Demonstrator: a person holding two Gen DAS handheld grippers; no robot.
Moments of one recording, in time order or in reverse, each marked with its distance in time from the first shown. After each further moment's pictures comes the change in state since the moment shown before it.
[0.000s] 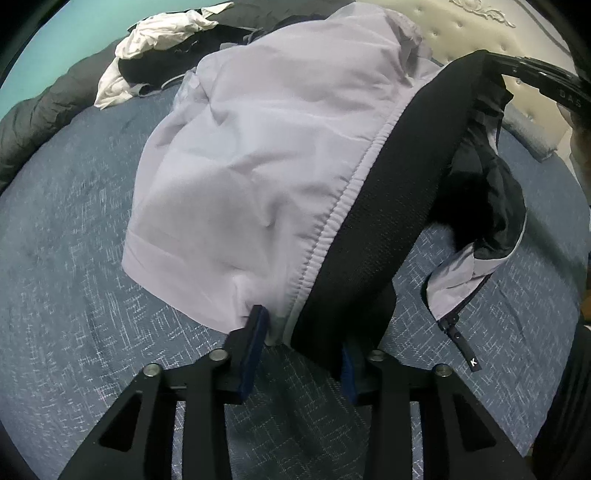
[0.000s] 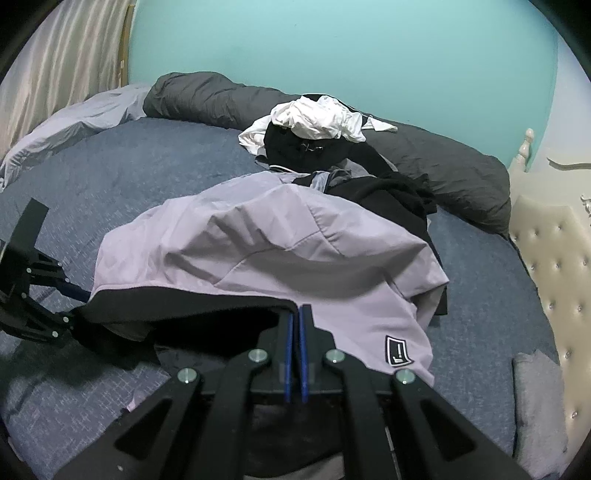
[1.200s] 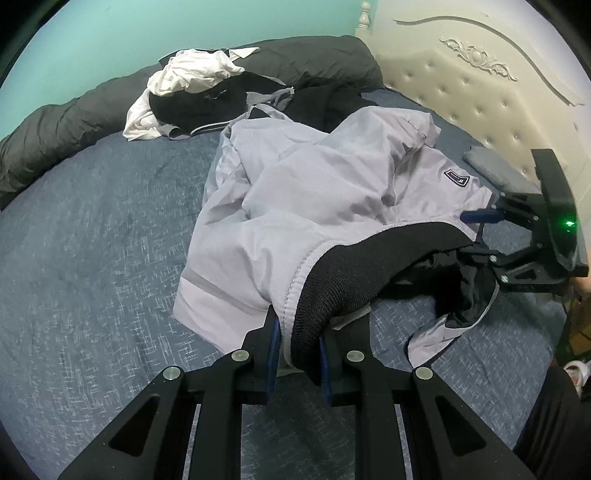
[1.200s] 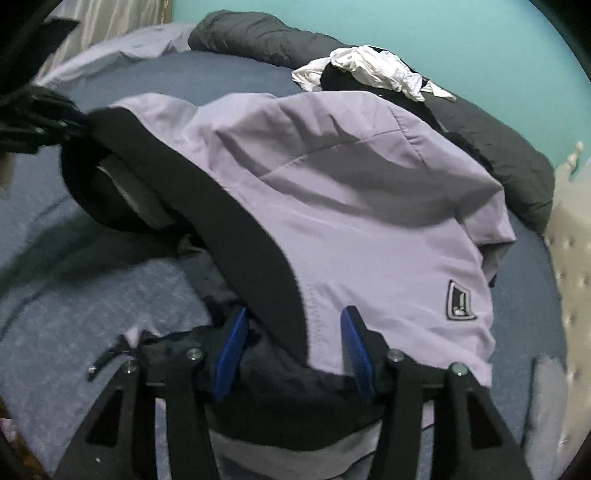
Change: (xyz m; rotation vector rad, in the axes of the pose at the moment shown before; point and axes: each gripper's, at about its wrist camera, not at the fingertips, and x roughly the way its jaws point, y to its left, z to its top) left arm -0.064 0.033 0.026 -0.078 -0.161 -0.007; right arm 0.040 0.041 -0.049 -0.169 0.196 0.071
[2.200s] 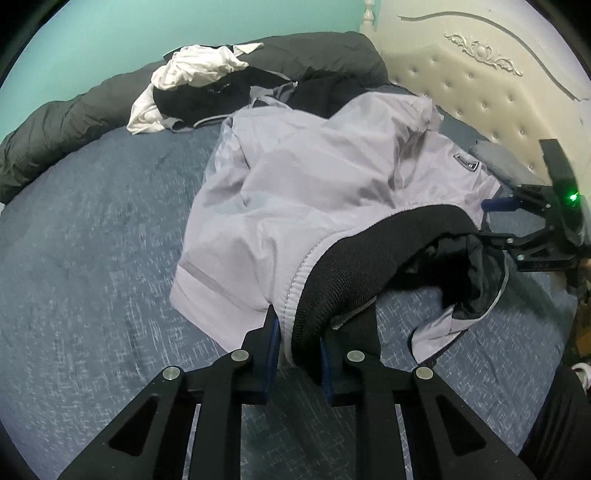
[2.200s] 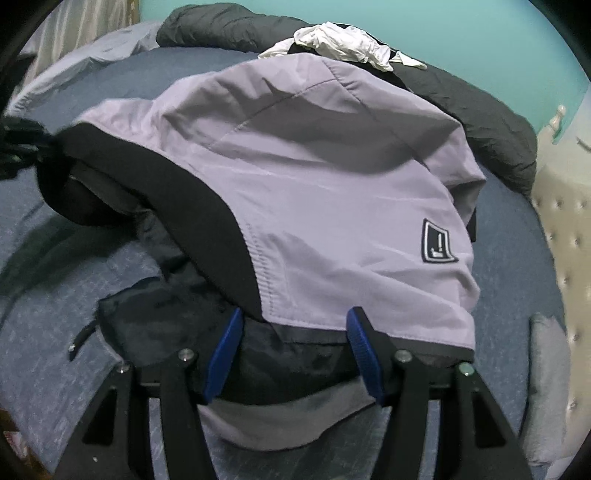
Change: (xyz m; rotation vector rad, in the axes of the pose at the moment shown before) left arm 0.013 -0.005 -0.006 -0.011 0.000 0.031; right arm -0.011 -0.045 -0.041 0.084 0.063 -0.042
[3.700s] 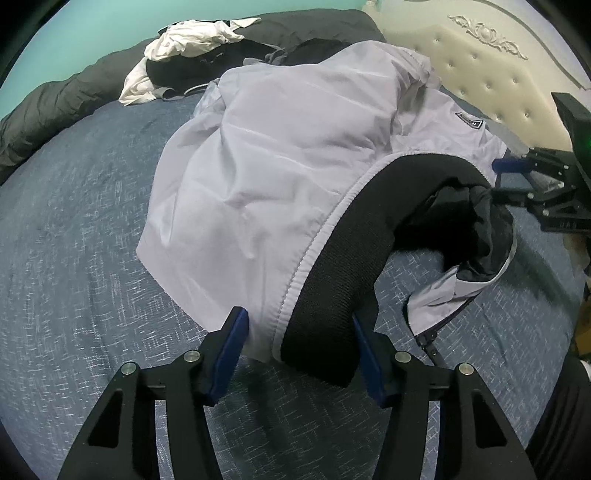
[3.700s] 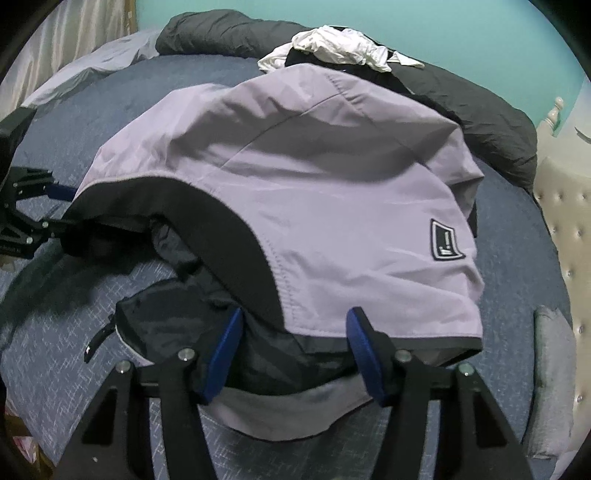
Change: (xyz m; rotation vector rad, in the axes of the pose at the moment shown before) left arm 0.033 -0.023 -0.042 -0.022 0.087 0.001; right arm -0.004 0.003 0.008 0.047 -0.008 0.046
